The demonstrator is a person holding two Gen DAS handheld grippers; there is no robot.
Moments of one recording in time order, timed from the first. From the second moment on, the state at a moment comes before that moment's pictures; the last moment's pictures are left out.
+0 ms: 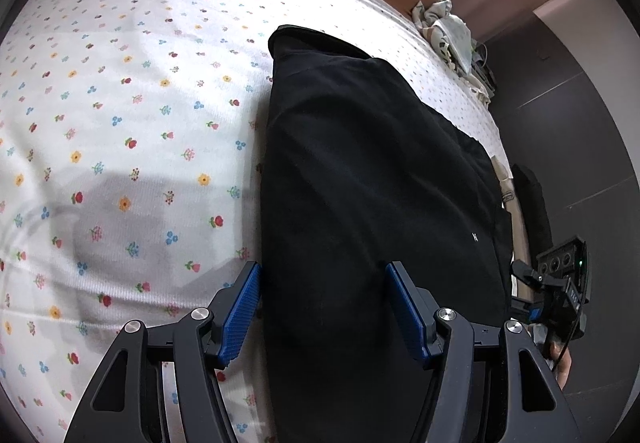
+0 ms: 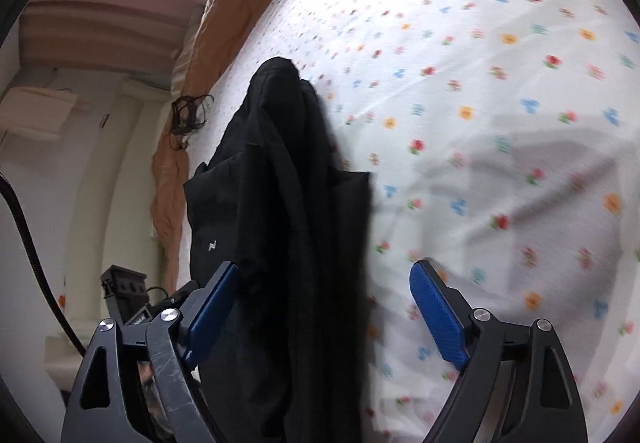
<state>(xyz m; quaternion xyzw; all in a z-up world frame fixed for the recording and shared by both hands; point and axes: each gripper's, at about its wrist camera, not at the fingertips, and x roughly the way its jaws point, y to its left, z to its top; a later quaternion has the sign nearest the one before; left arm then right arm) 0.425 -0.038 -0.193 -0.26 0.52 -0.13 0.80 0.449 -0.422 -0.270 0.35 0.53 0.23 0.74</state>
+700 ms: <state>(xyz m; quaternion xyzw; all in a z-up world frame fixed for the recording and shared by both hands) 0.477 -0.038 -0.203 -0.26 0.52 -0.12 0.80 0.507 -0.388 -0.284 0.36 0.54 0.27 0.71</state>
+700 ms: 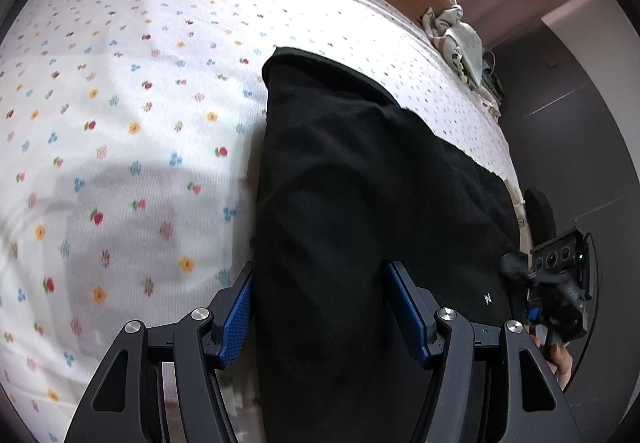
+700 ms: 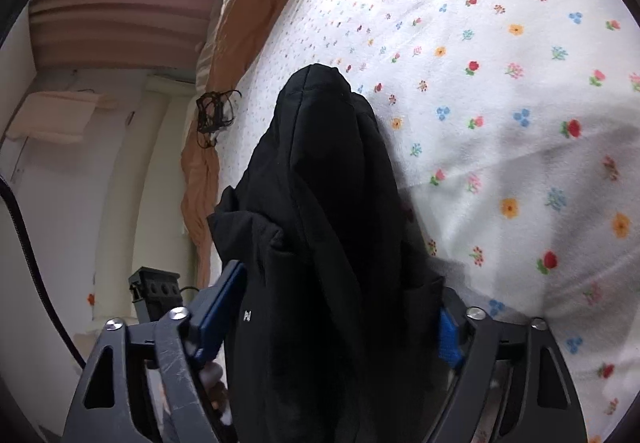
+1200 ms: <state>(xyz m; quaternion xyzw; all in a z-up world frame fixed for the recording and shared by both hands) 0.455 -0.044 -0.143 -0.24 0.49 -0.14 0.82 0.476 -0.374 -0.223 0.29 0.53 0.25 0.76</state>
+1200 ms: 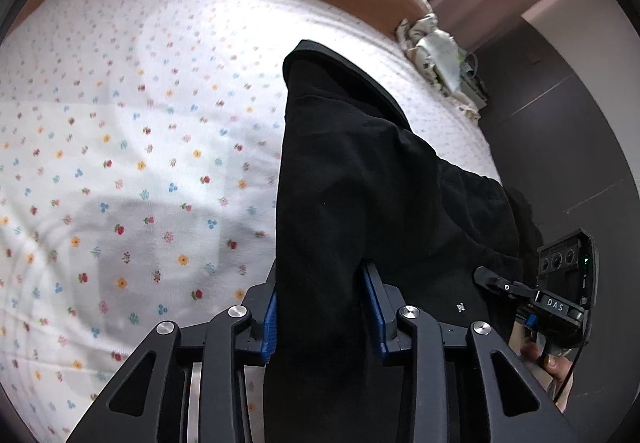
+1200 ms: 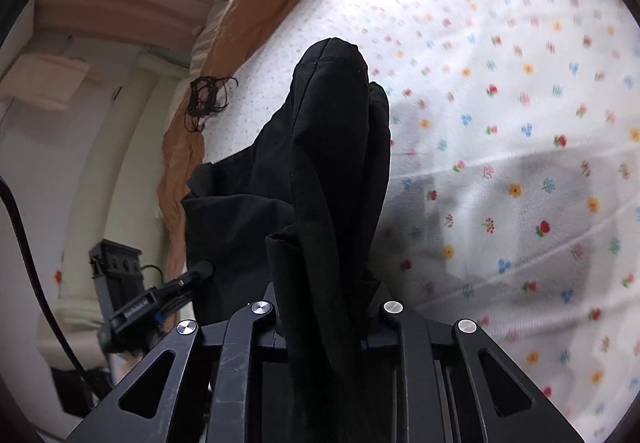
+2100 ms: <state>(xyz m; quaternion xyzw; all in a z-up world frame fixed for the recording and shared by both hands) 0.346 -0.118 0.005 -0.24 0.38 -0.25 0.86 0.335 -0.421 -0.006 0.19 0.37 0.23 0.88</state>
